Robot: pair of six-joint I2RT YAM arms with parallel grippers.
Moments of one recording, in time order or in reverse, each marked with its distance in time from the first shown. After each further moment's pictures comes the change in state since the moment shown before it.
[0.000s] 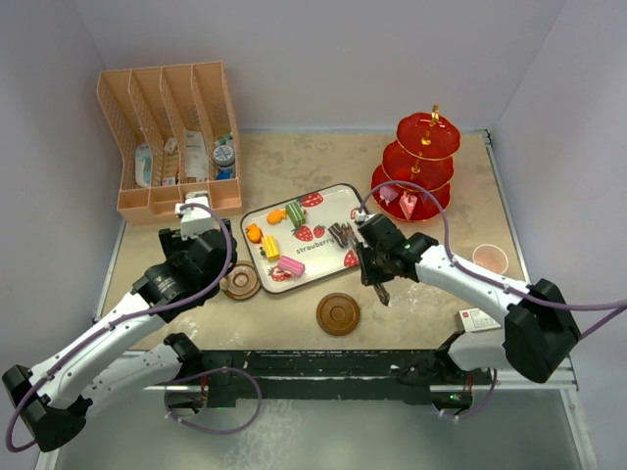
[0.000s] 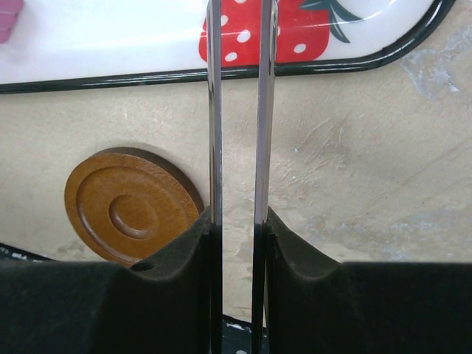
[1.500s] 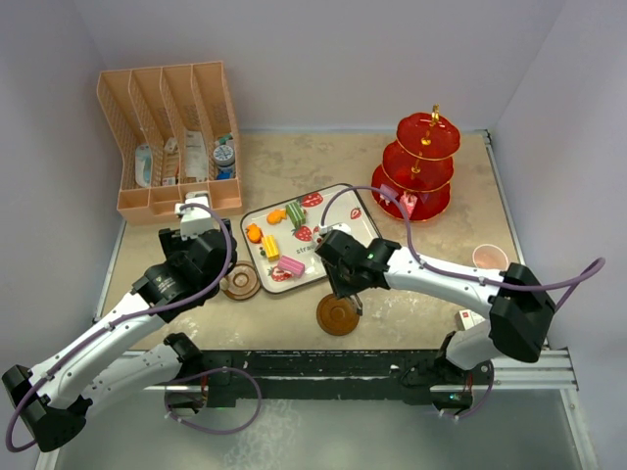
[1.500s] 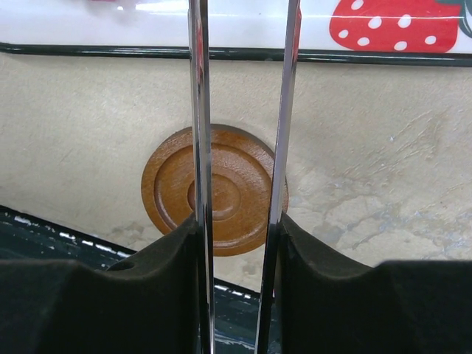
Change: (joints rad) left arm 0.000 -0.001 0.000 0.000 0.000 0.000; right arm 0.317 0.150 0.184 -0.118 0.175 0.167
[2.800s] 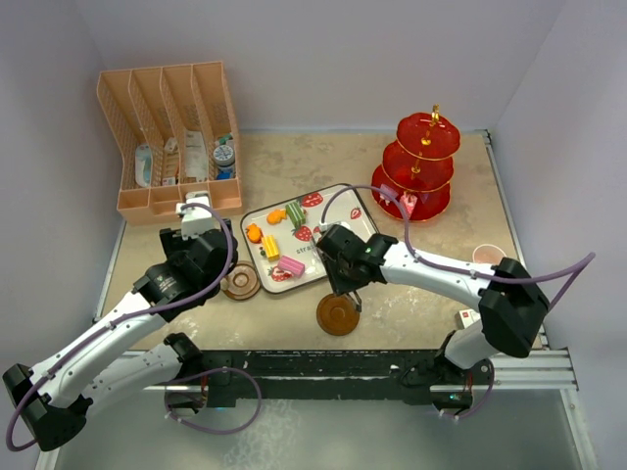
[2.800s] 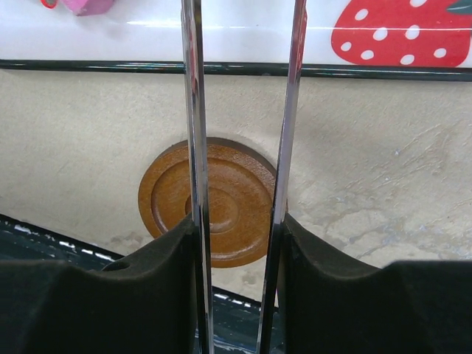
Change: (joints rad) left arm 0.000 0.007 0.000 0.000 0.001 0.000; right arm -0.053 0.032 0.006 0.027 -0.062 -0.028
